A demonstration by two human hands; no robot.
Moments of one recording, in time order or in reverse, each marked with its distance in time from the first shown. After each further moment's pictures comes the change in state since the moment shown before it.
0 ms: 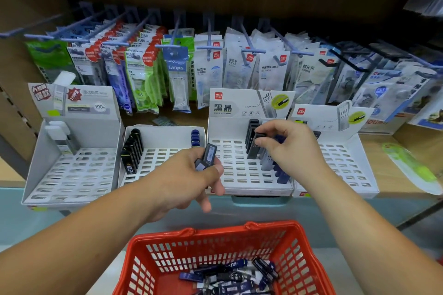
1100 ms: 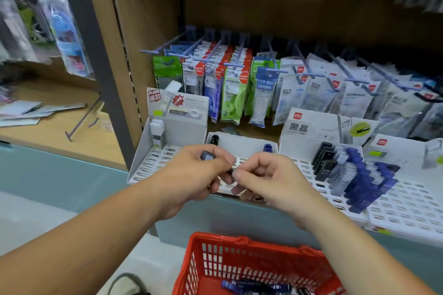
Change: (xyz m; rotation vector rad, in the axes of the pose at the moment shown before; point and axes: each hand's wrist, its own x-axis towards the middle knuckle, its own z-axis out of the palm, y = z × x) left_hand -0.061 -0.031 -0.091 -0.292 0.281 0.004; right_hand -0.051 -0.106 0.112 0.499 -0.568 0.108
